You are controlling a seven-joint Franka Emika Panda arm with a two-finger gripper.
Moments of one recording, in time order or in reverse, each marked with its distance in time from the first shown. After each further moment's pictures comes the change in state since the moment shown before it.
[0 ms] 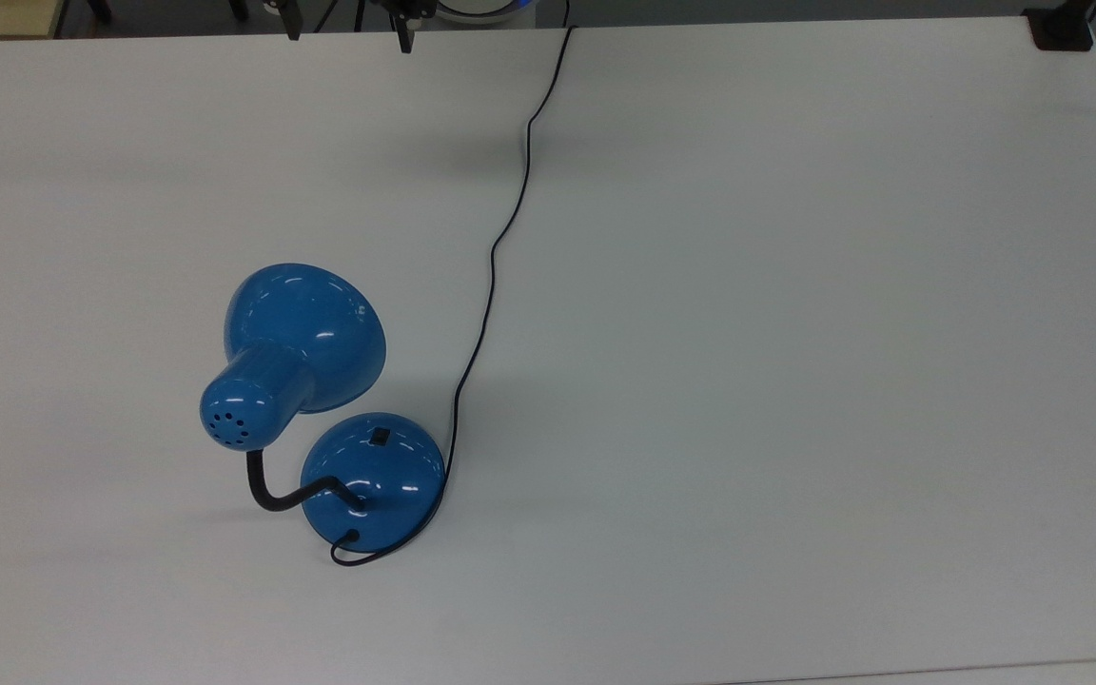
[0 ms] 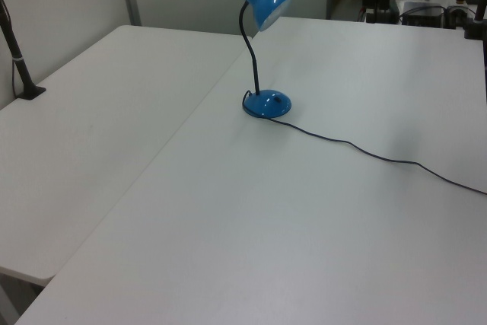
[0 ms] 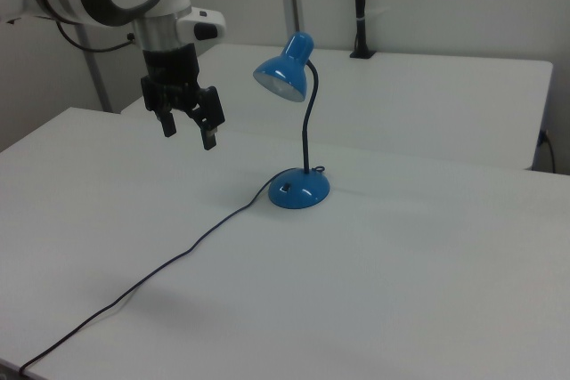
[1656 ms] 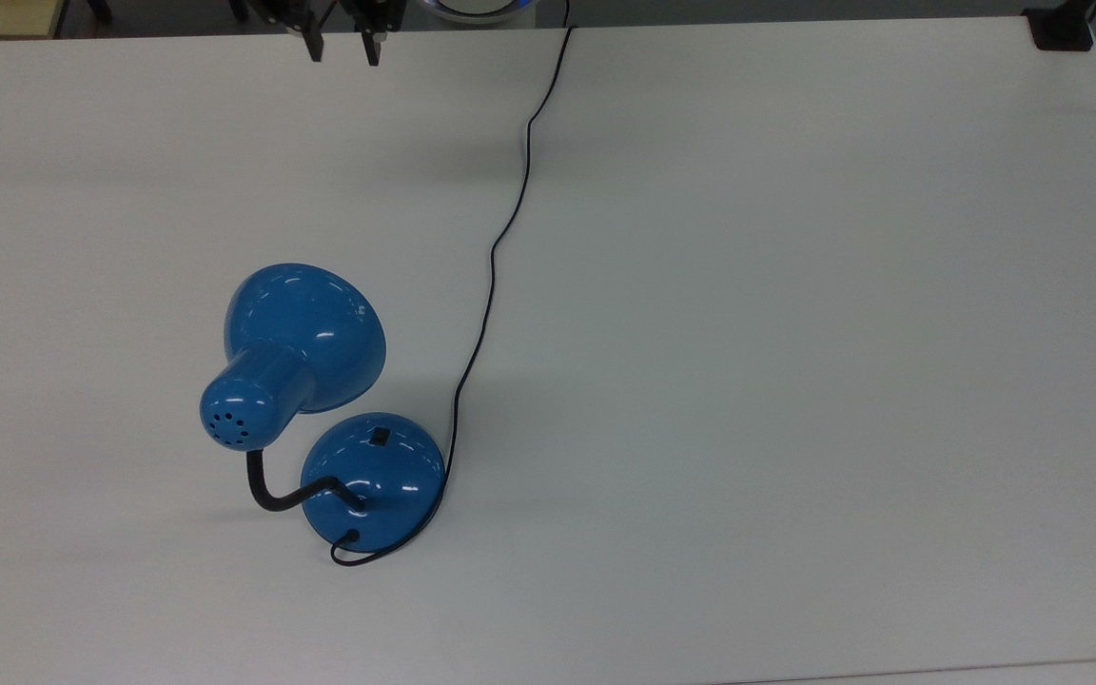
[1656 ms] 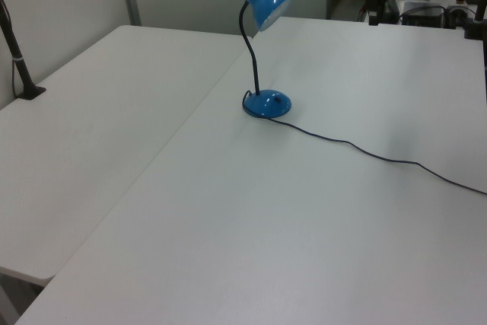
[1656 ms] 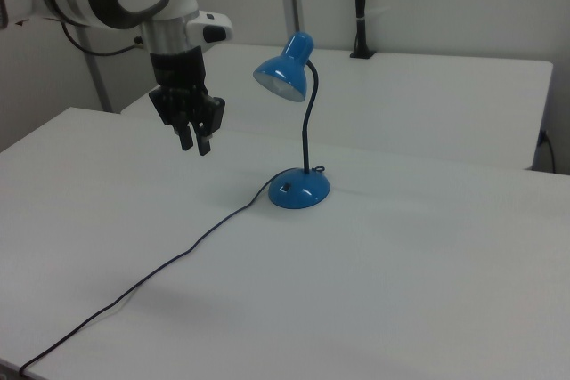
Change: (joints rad) arm 0.033 0.020 -0.047 0.011 0.006 0.000 -0.087
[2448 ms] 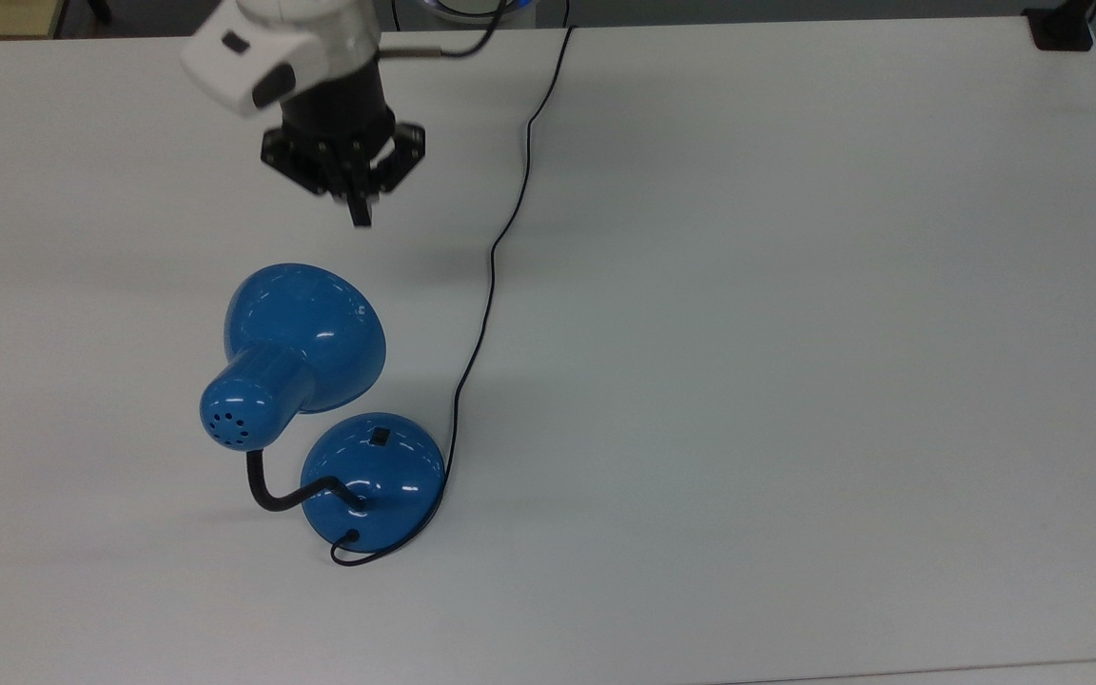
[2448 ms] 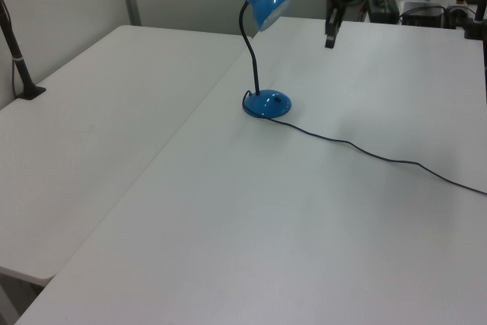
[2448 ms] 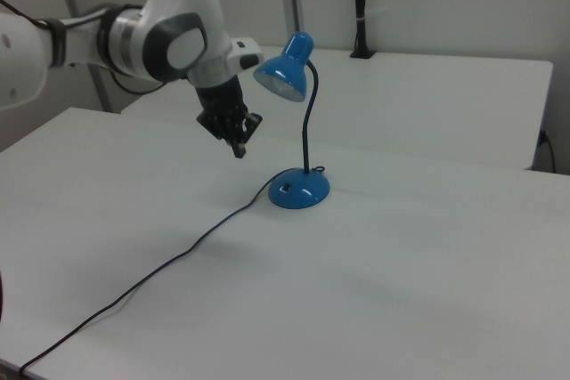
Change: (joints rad) arm 0.016 0.200 0.000 -0.004 0.046 0.397 -0.116
